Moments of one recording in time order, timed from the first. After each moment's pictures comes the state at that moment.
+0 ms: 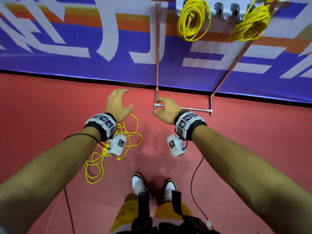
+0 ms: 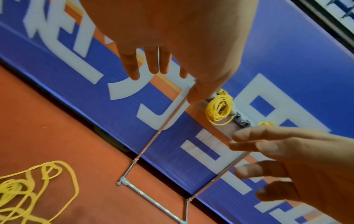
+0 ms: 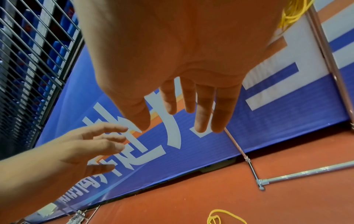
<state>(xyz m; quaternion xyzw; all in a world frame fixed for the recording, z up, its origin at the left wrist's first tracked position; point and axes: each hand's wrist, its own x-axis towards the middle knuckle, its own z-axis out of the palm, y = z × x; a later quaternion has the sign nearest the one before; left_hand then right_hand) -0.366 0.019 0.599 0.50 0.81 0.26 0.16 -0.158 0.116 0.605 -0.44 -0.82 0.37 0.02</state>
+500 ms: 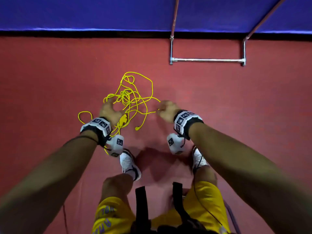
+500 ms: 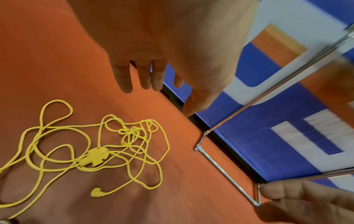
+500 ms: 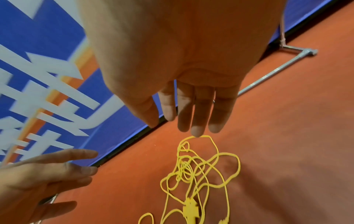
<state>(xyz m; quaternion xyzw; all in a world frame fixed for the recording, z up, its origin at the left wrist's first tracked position) -0.534 -0.110 0.344 0.31 0.88 0.12 0.33 -0.304 -0.003 0.352 -0.53 -0.67 0.50 -0.12</state>
